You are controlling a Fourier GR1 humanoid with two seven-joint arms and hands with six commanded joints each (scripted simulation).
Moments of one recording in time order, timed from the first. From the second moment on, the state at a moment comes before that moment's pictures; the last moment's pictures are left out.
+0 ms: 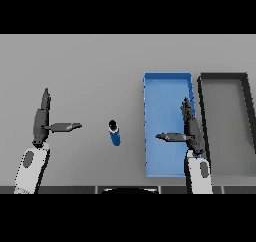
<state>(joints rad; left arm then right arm) -0.11 0.43 -0.16 -1.48 0.24 0.26 0.01 0.00 0.00 0.00 -1.57 0.00 0.00 0.00</state>
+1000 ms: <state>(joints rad) 0.02 0.65 -0.31 -1.62 0.24 -0.13 -0.14 0.12 -0.15 0.08 -1.72 0.11 0.09 -0.07</state>
